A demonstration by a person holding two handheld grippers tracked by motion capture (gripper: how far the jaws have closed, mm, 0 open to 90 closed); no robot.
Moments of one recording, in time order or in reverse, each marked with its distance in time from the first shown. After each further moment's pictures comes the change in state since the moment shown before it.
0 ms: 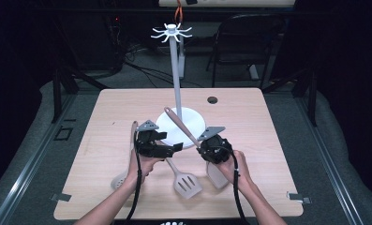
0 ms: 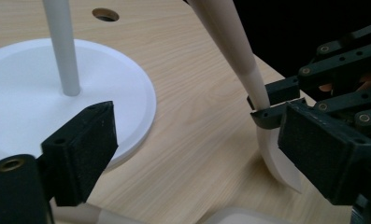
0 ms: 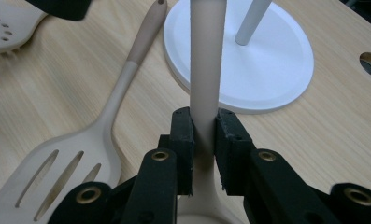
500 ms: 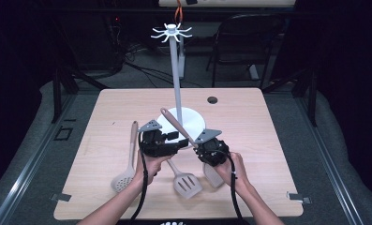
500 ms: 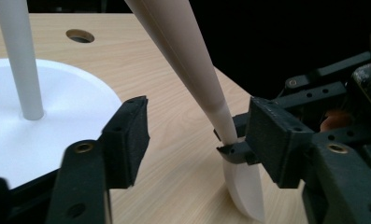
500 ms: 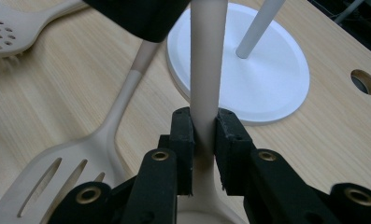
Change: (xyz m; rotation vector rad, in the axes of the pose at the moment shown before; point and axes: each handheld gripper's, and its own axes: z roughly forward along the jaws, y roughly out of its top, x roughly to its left) left arm -0.010 0.002 0.009 -0.100 -0.094 -0.038; right arm 0.012 0.002 -0.001 -0.030 -0.034 -0.045
